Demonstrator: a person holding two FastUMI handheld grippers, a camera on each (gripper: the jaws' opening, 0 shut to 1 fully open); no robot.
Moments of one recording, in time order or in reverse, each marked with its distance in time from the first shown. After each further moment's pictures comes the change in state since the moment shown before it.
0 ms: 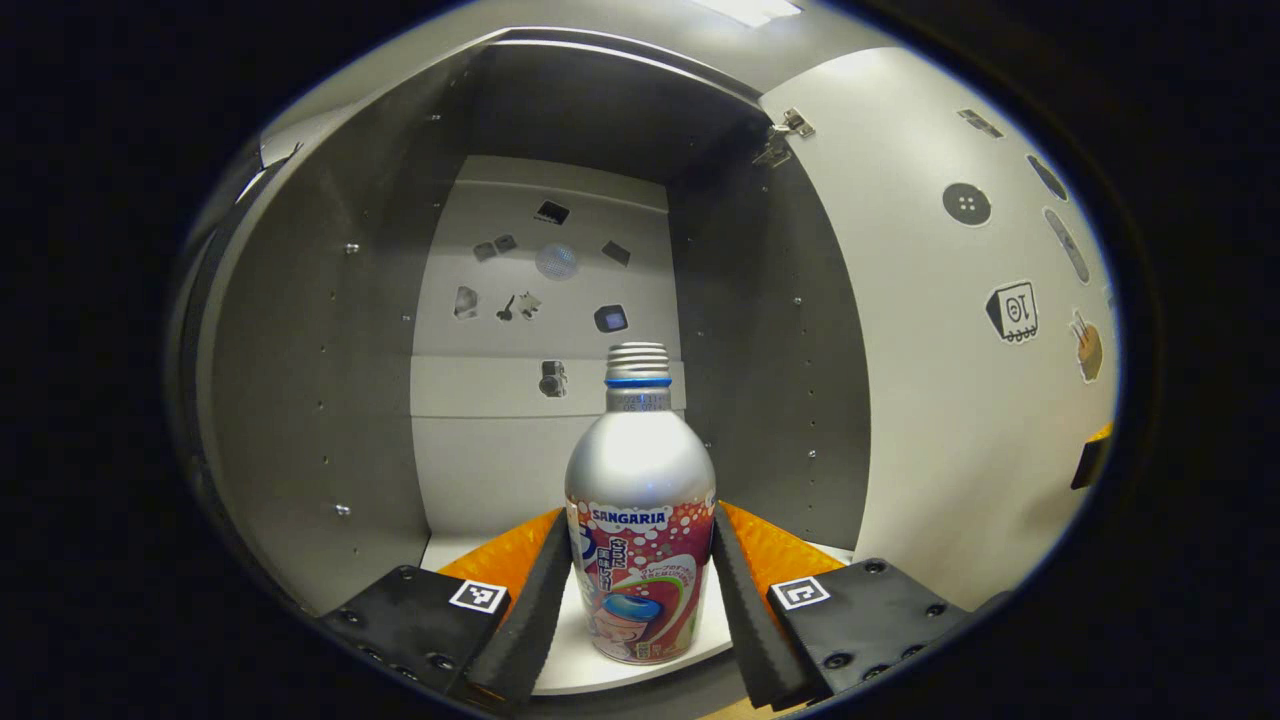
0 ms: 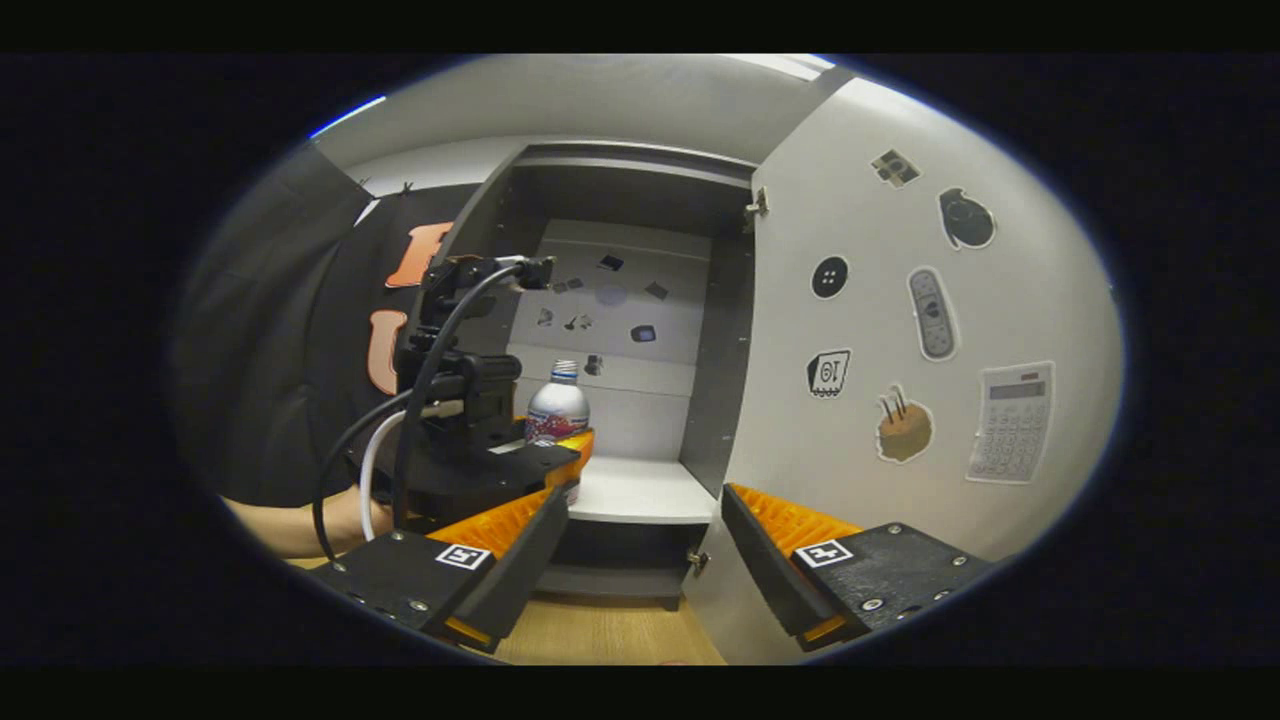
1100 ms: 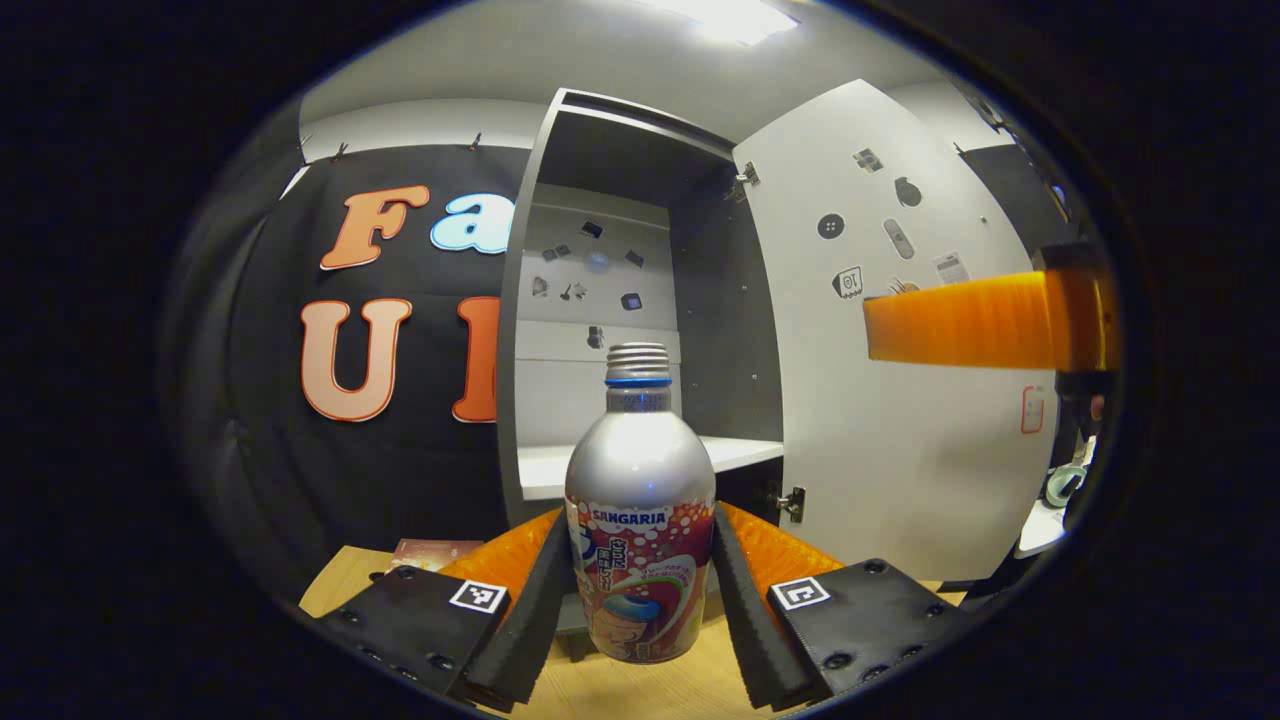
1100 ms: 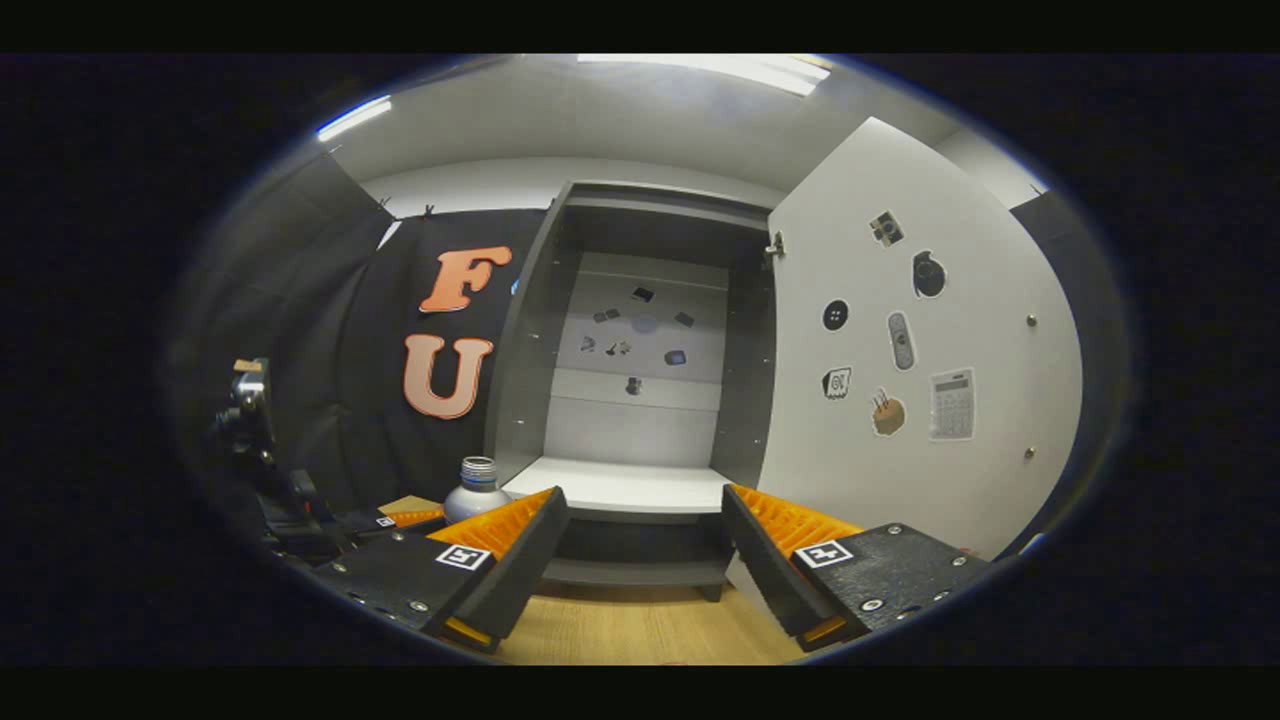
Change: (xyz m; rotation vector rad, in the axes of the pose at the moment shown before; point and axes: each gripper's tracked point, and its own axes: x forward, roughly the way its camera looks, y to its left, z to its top) left arm -0.234 0.020 -0.081 -0.005 0.021 -0.009; right arm -0.087 0.077 0.001 0.025 -0.054 -0.001
